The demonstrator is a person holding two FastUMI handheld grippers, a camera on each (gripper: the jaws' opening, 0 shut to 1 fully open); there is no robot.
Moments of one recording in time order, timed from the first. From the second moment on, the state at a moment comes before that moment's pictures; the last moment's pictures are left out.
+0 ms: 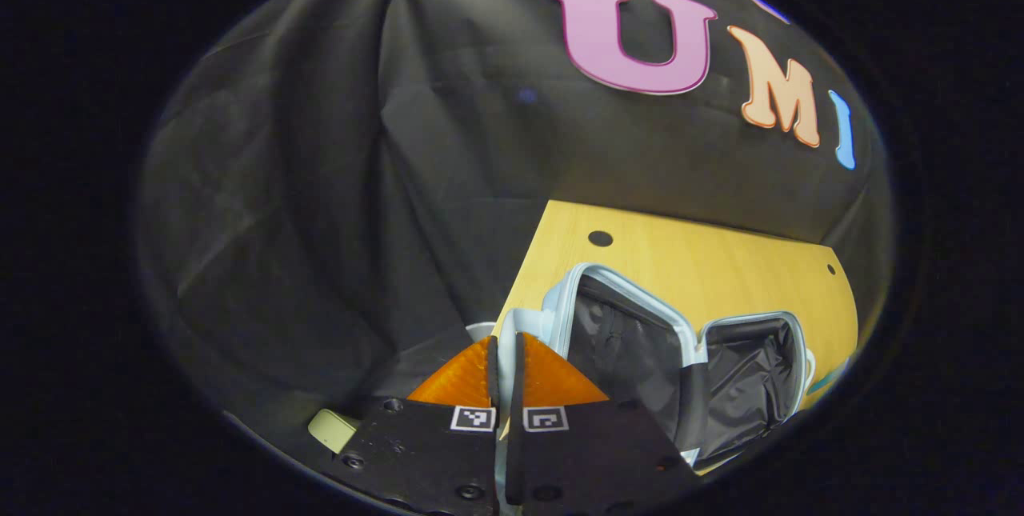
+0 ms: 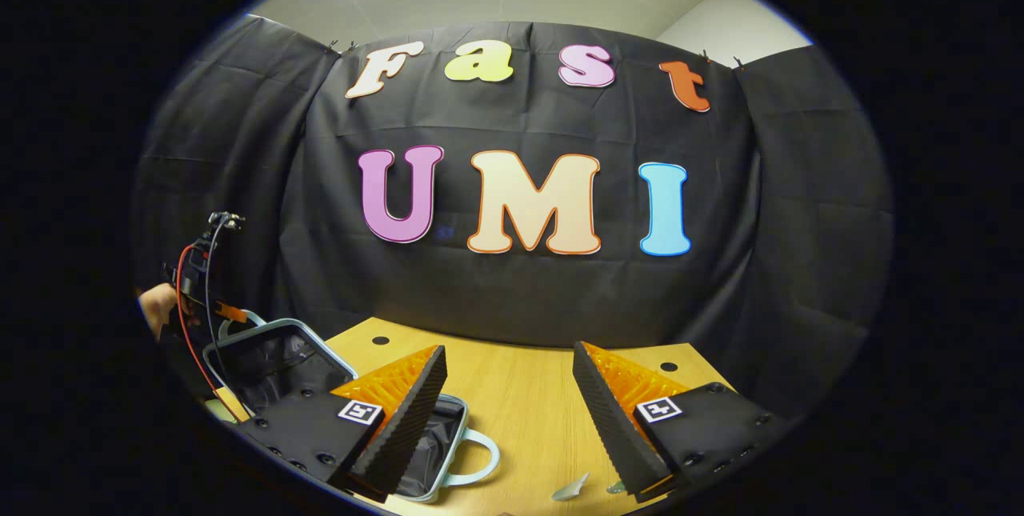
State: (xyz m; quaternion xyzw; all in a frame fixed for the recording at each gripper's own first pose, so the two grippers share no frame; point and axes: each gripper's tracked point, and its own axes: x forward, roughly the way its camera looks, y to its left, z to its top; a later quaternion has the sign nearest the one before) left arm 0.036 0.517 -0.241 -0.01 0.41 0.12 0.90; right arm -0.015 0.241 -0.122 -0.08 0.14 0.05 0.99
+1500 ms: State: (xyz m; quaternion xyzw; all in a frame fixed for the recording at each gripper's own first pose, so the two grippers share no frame) left arm 0.038 0.303 -0.094 0.00 0.16 0.16 0.97; right arm -0.001 0.103 -0.096 -0.03 0.11 0.03 0.99
